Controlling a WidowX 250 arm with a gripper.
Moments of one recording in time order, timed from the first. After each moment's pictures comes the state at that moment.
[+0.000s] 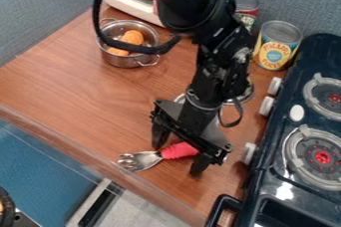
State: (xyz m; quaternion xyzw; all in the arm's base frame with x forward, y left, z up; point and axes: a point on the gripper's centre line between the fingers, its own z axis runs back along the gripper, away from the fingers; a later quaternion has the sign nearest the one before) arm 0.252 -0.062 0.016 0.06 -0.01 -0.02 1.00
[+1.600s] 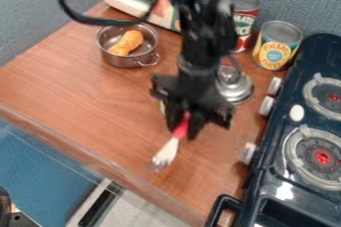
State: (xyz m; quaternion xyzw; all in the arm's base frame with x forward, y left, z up) arm 0.267 -0.050 0.058 -0.01 -0.07 0.04 1.00
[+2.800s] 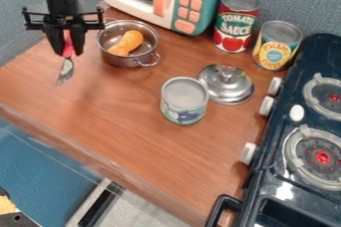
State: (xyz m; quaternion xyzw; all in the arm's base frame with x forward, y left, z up) arm 0.278 0.164 0.064 0.02 -0.07 0.33 0.94
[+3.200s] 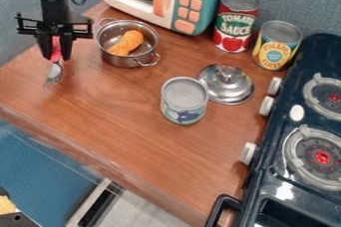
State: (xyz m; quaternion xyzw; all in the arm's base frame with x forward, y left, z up) arm 0.283 0.192 0.038 0.07 -0.04 0.34 0.94
